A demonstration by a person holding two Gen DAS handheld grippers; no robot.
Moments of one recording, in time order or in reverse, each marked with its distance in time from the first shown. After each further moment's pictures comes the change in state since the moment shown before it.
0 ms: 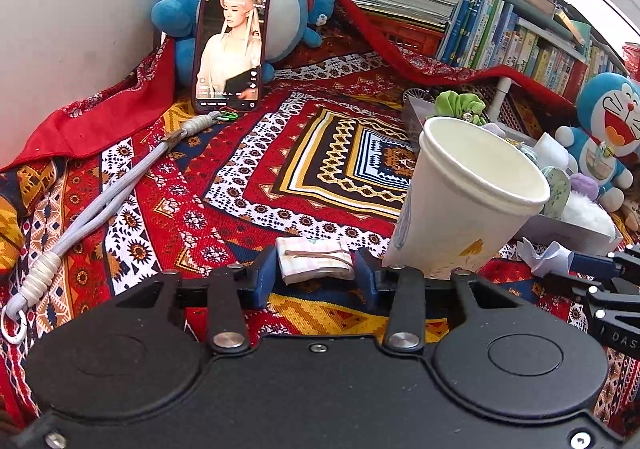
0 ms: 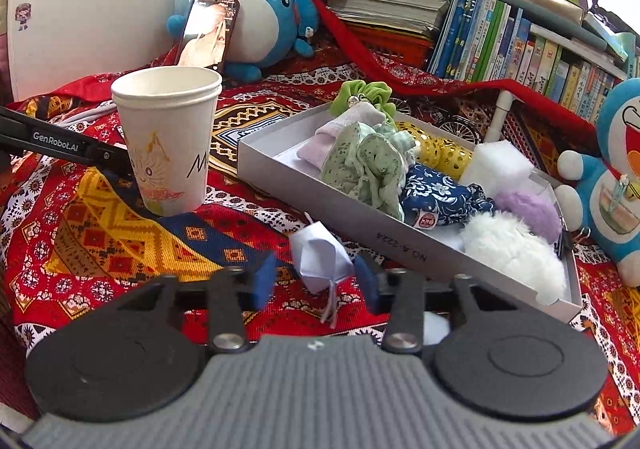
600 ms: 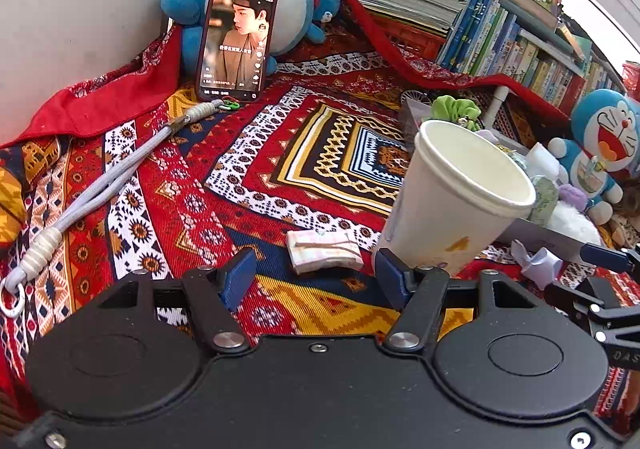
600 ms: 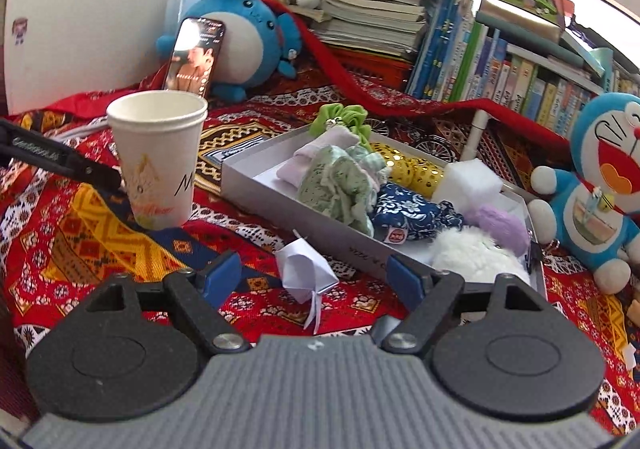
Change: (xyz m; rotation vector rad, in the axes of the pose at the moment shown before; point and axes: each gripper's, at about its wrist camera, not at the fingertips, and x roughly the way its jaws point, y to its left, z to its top) left arm -0.008 0.004 -0.002 -0.054 0.015 -0.025; right arm -0.017 -0.004 0.001 -0.016 -0.046 -0.036
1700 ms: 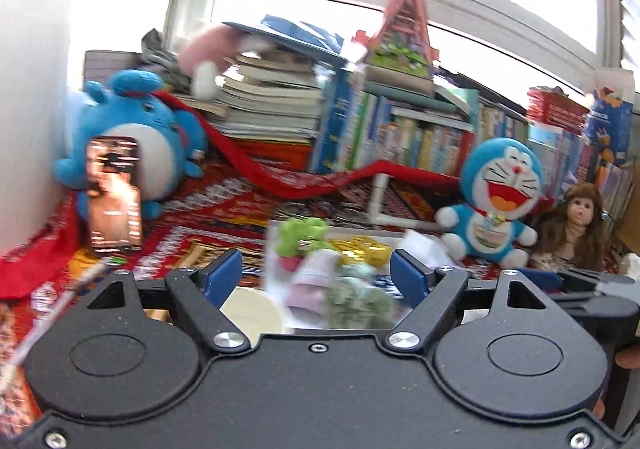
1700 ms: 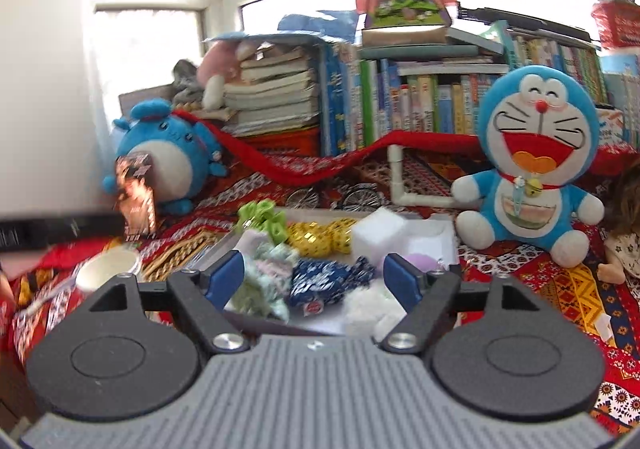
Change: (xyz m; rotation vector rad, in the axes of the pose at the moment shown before) left arm -0.084 -0.128 0.046 0.183 -0.278 -0.141; right arm -0.053 -0.089 0.022 0.331 -0.159 -0.014
